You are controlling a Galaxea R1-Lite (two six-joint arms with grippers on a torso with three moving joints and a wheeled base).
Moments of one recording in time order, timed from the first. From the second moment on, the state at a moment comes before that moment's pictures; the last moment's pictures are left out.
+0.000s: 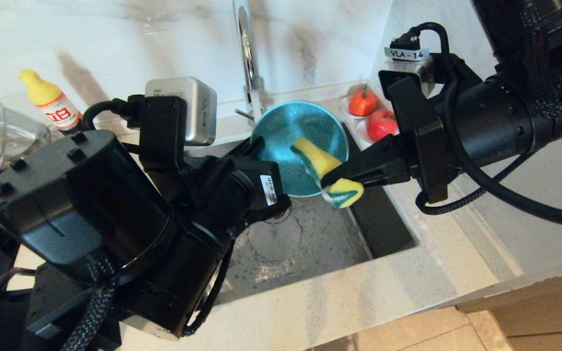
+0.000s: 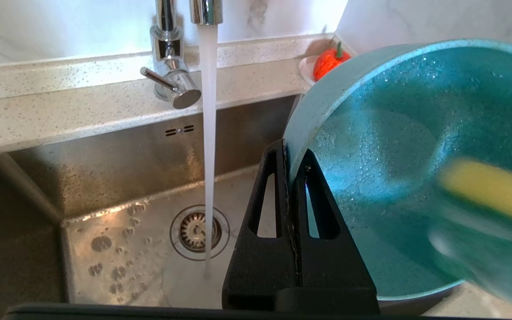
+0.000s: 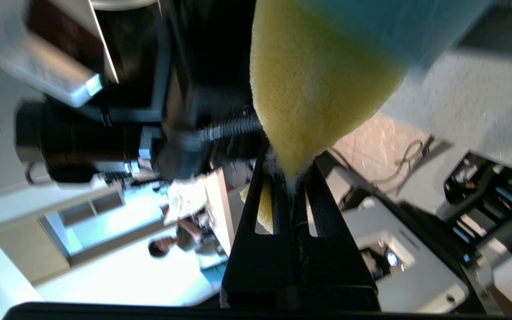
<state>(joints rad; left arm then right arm) -0.95 1.64 -0.79 -1.15 0.65 0.11 0.67 1.71 -1.93 0.76 0.60 0.70</state>
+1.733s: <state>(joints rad) -0.98 1.67 -0.72 -1.26 0.64 0.16 0.63 1.71 -1.92 0.68 0.58 0.74</state>
